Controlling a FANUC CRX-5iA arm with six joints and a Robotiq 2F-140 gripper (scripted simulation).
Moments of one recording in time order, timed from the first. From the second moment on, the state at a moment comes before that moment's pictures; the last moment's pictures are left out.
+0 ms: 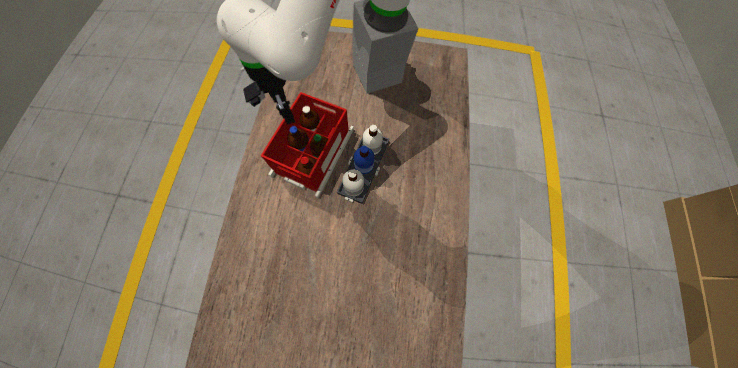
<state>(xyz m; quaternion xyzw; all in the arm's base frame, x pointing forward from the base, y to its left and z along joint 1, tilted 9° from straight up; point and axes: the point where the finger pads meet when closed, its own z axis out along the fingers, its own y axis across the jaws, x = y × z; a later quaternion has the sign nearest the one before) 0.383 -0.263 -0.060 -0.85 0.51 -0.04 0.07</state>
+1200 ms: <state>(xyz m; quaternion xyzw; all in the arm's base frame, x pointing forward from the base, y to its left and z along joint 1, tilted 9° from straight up) 0.462 -0.160 -0.042 -0.86 0.51 -0.04 0.07</state>
